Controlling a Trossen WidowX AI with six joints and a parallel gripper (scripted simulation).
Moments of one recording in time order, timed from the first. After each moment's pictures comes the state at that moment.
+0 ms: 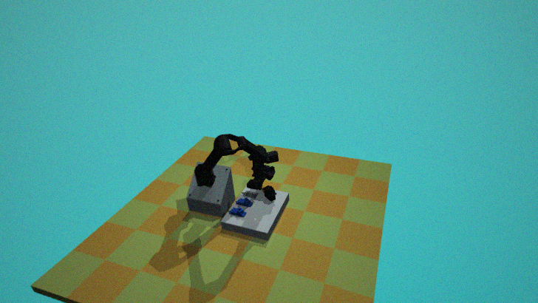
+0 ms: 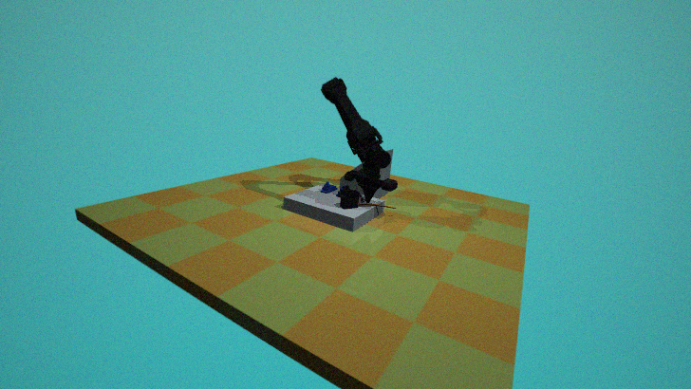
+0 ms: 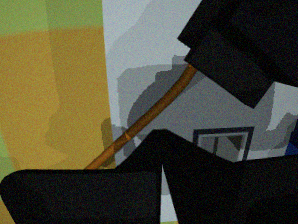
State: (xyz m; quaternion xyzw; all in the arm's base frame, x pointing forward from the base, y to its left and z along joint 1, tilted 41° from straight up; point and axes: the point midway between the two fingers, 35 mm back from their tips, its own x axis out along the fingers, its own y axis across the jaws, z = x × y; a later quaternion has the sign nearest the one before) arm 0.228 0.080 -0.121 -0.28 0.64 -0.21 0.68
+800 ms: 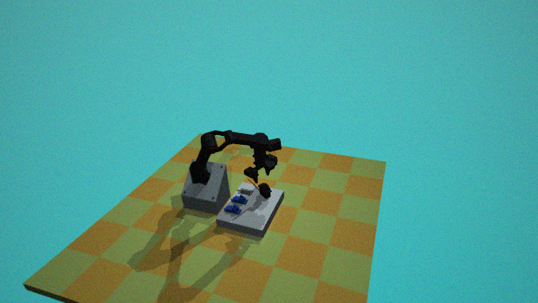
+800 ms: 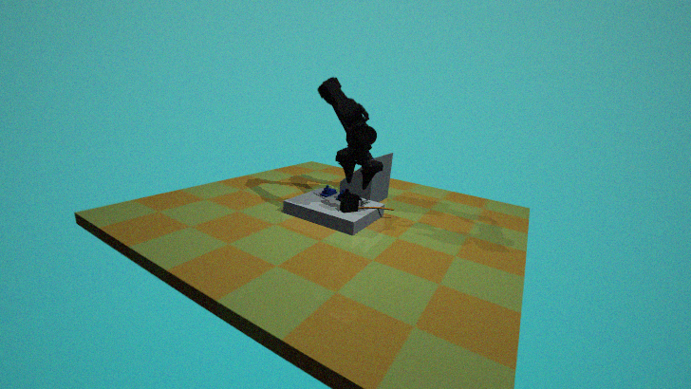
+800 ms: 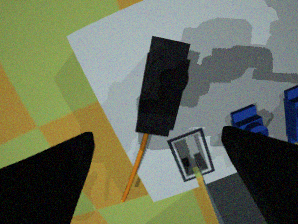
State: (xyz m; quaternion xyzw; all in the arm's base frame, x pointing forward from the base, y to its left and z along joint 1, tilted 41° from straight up) arm 0.276 0.117 -0.040 -0.14 0.59 -0.32 0.73
